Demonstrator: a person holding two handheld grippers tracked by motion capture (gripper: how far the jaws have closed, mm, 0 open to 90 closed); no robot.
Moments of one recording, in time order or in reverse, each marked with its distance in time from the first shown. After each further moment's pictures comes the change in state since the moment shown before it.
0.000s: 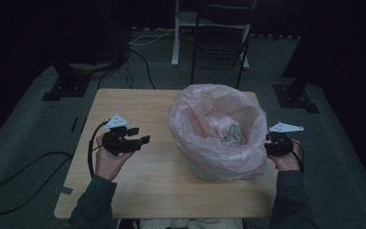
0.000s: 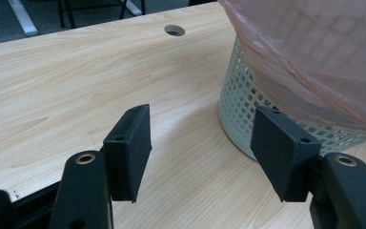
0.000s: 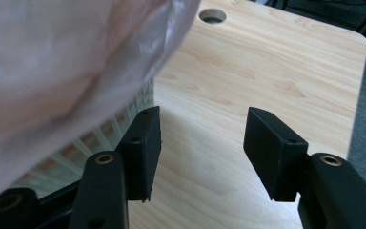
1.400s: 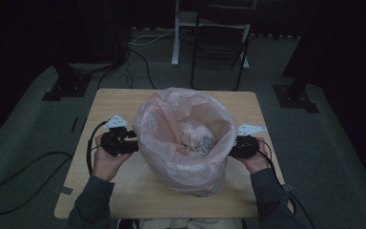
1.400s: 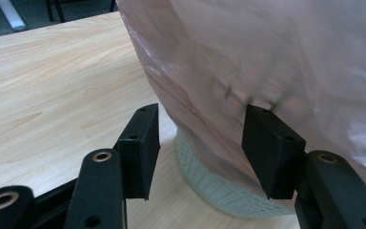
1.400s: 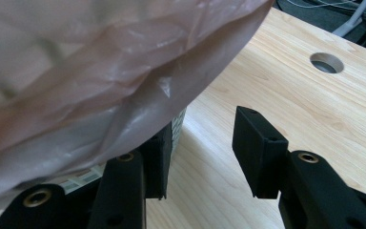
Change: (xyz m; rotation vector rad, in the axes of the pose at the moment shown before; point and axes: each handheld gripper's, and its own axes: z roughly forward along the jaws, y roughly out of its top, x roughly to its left) left arm 0.002 -0.001 -0.017 0.031 -0.037 0.015; right arm 0.087 0.029 0.044 -0.027 0.203 -0.194
